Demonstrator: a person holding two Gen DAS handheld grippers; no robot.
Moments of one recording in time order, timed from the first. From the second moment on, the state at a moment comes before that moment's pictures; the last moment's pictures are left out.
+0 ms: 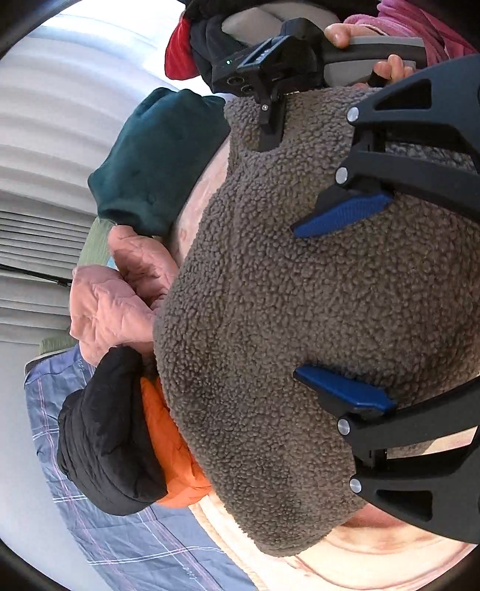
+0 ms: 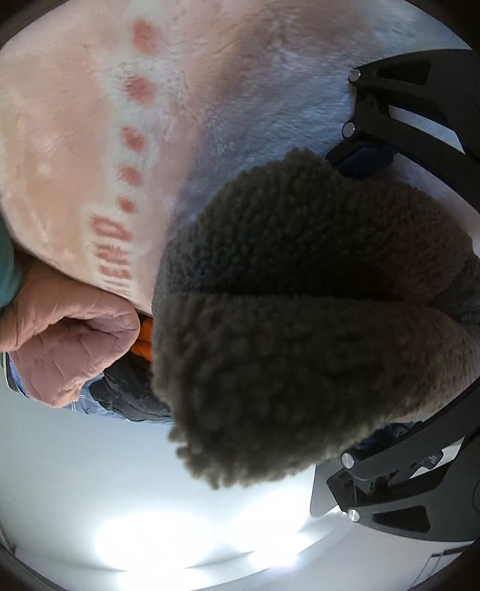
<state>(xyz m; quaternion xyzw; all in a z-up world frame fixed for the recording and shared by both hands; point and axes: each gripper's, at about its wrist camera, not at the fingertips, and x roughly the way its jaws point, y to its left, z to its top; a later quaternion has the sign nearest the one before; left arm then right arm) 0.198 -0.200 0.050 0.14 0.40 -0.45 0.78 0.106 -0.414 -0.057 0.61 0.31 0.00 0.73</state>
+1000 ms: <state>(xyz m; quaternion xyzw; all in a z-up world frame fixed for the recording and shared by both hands) 0.376 -0.082 -0.049 -0.24 0.53 -0.37 0.73 0.086 -0.430 -0.070 0.61 0.29 0.05 0.74</state>
